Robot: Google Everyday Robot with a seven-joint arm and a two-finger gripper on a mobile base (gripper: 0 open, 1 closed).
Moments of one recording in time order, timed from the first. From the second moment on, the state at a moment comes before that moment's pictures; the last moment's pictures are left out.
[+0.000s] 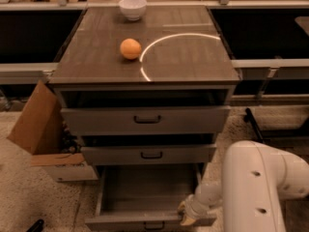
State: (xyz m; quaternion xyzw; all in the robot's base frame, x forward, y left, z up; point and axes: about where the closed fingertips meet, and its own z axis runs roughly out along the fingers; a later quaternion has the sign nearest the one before) arm 0.458 -0.147 0.163 -0.73 0.65 0.11 0.14
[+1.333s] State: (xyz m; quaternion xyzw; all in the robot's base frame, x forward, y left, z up) arm 0.457 -0.145 0.163 -0.73 0.65 0.11 0.14
